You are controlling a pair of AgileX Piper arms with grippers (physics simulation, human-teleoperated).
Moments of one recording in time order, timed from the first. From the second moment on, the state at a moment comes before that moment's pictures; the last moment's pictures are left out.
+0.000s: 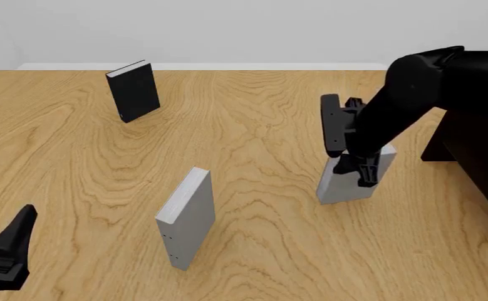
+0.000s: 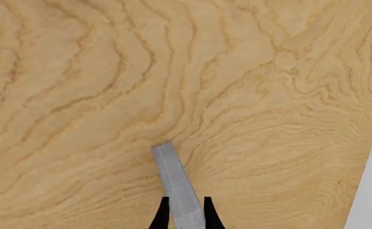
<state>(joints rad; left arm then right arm) -0.01 0.03 0.00 0.09 0.14 0.37 1.58 -1.12 0.78 -1.21</state>
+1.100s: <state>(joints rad) -0.03 0.02 0.00 0.07 0.11 0.26 1.36 -1.10 0.83 -1.31</state>
